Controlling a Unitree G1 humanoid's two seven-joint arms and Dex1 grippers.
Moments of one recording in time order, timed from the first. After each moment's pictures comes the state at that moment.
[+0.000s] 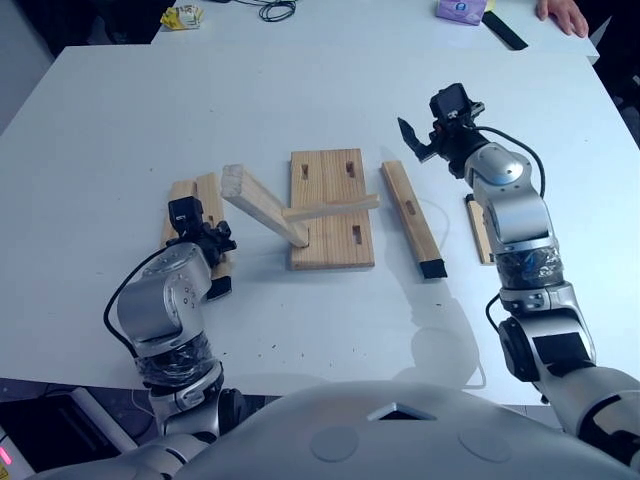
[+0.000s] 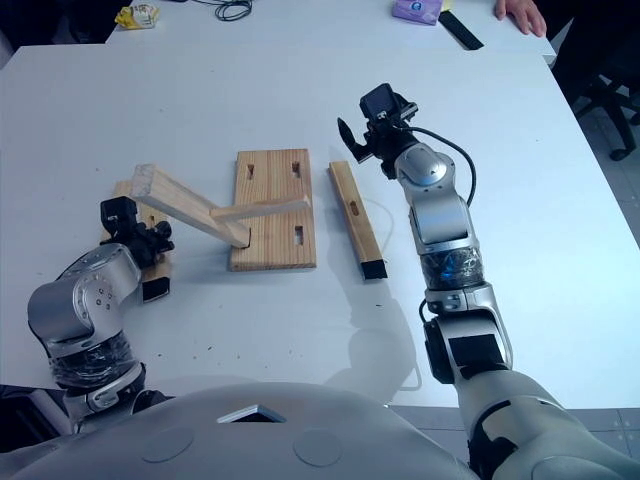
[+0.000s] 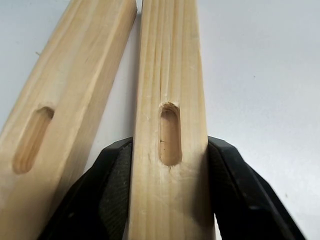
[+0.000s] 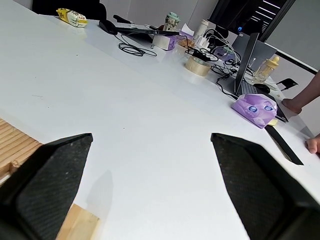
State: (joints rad) left arm -0.07 0.08 0.34 -0.47 -0.16 1.26 0.04; right arm -0.50 -0.27 0.09 0.14 -0.08 0.39 0.35
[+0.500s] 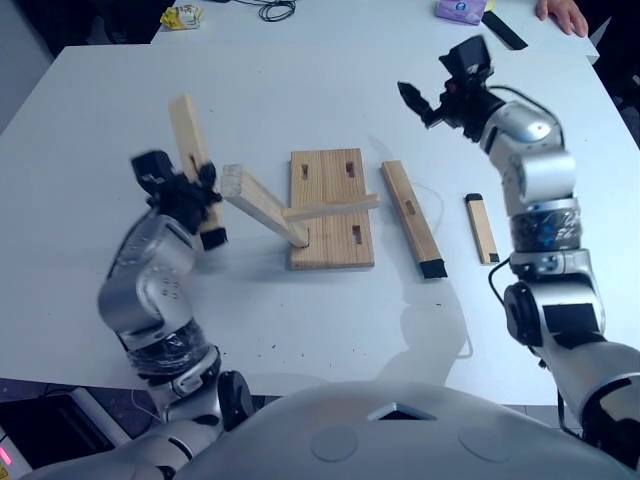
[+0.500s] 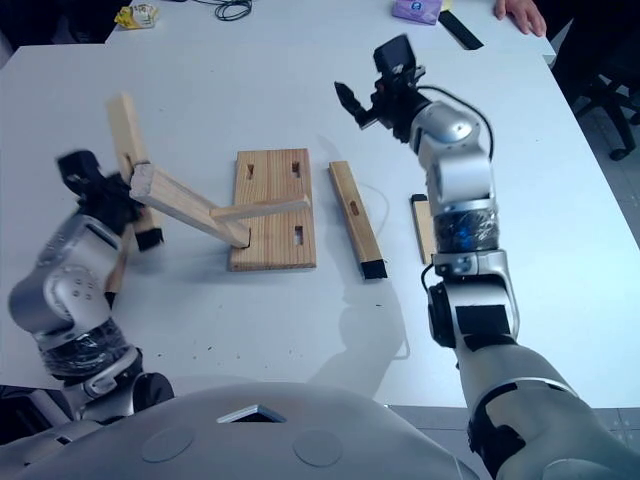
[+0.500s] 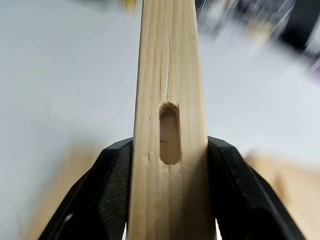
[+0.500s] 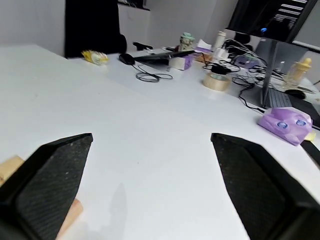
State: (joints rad) left arm -0.23 0.15 0.52 -0.52 -0.39 0.93 -0.12; right arm -0.76 -0.33 -0.05 0.29 0.16 0.51 0.57
